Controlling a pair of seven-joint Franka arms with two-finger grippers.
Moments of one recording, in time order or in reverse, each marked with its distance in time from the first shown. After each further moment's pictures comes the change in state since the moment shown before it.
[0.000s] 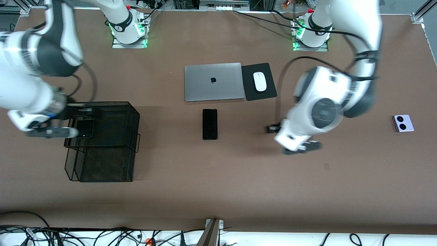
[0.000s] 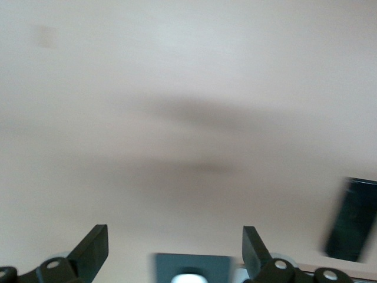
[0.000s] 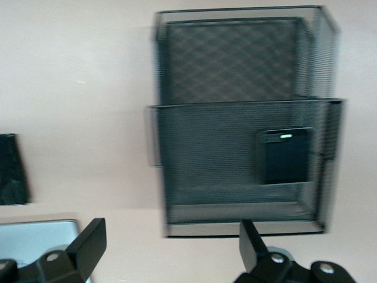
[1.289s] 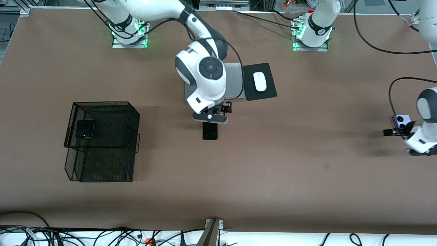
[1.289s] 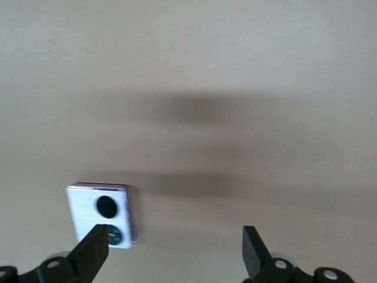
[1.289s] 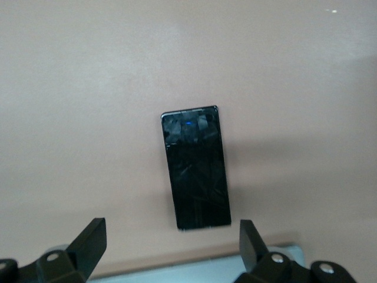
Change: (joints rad) left arm 0.696 -0.008 -0.002 -0.367 0.268 0.447 0.698; right arm 0.186 0.395 0.462 0.161 -0.209 0.371 0.746
